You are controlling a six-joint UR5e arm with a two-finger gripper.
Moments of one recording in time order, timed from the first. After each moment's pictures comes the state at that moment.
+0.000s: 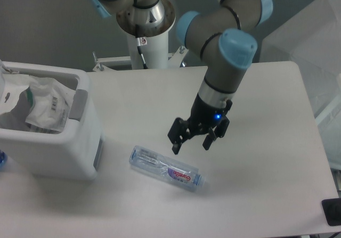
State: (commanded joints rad) arm 2.53 -2.00 -1.58 -0.97 1.30 -0.05
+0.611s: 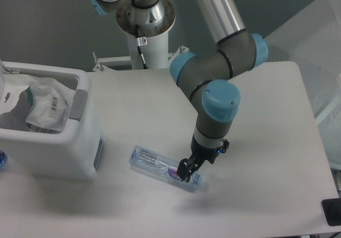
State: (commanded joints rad) arm 2.47 -2.16 -1.47 -0.98 1.49 -0.33
